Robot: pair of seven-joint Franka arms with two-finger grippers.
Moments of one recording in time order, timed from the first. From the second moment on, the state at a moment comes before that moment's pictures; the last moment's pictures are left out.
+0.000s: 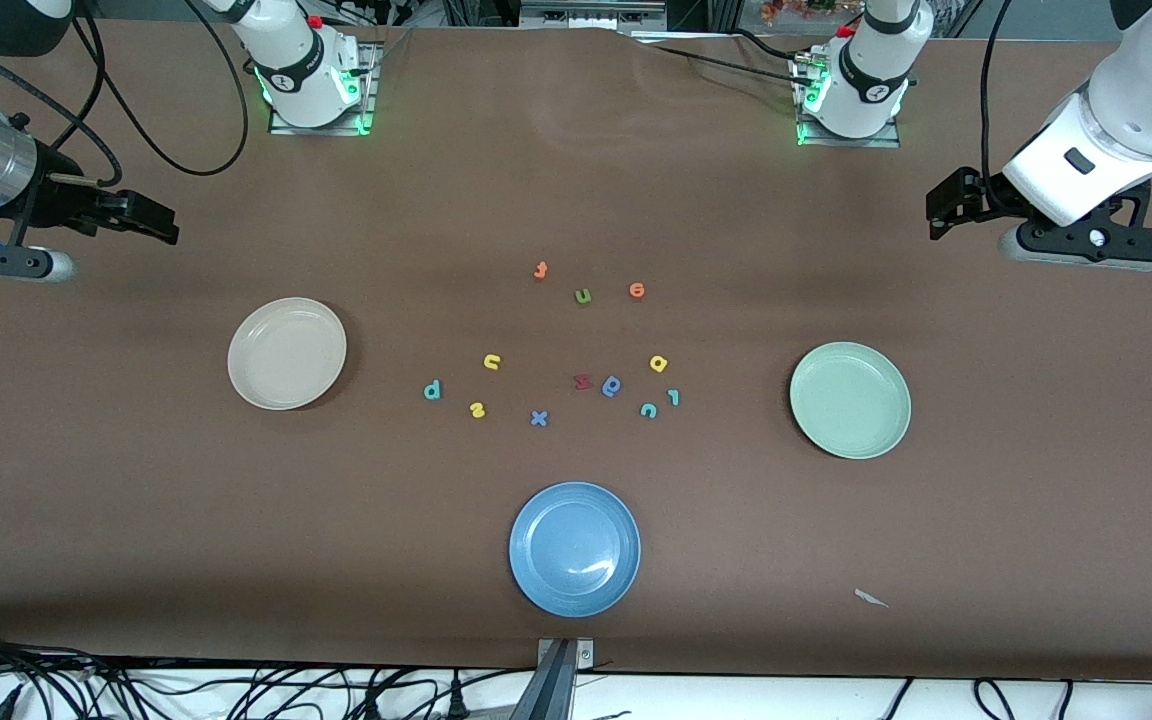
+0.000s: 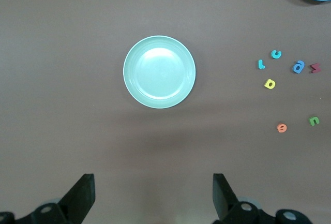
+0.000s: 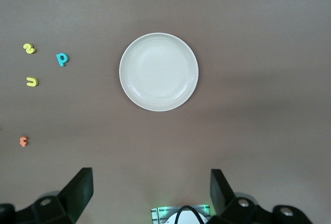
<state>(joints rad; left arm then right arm) -0.01 0.03 -0.17 -1.56 0.02 1.49 -0.10 0.02 0.02 0.05 -1.66 0.01 1.51 0.16</state>
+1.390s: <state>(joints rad) -0.01 0.03 -0.20 -1.56 0.02 1.49 -0.10 0.06 0.12 0.06 -1.66 0.07 1.60 0.17</state>
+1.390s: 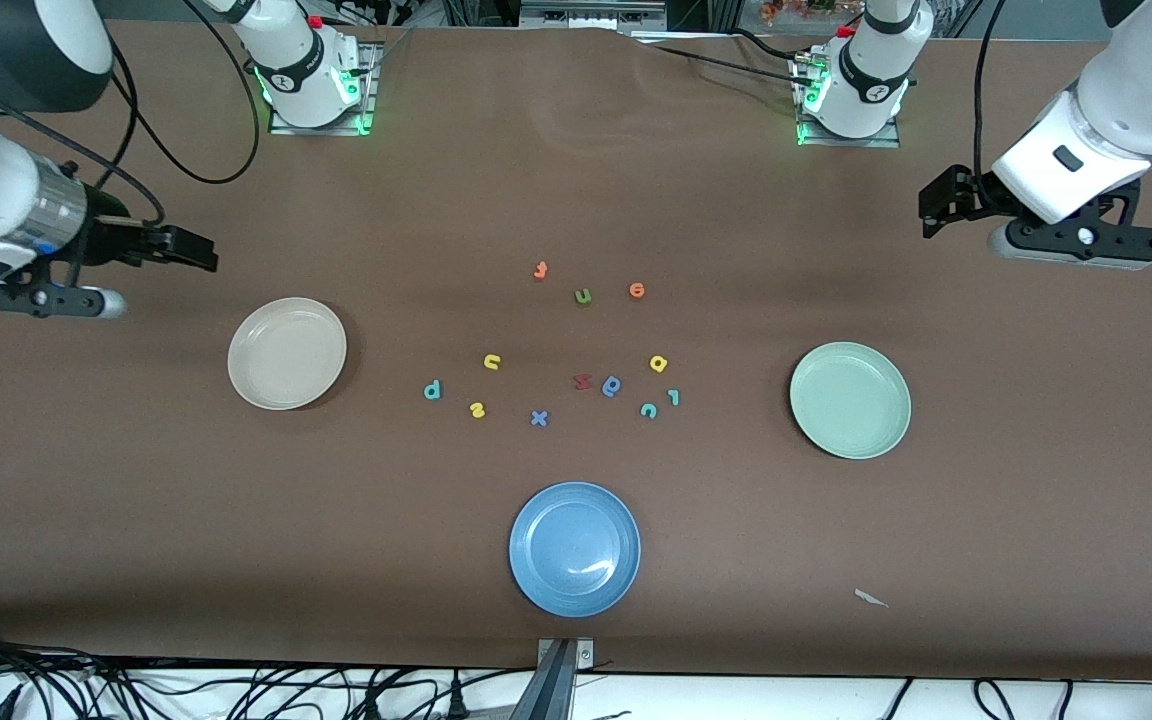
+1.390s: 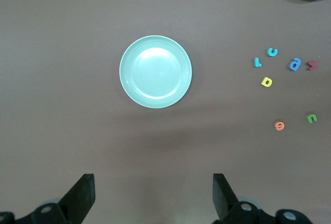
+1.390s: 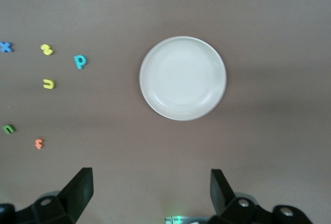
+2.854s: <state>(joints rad) -0.33 0.63 -0.22 -1.58 0.11 2.19 -0.58 0.37 0.58 0.05 -1.86 0.07 2.55 0.65</state>
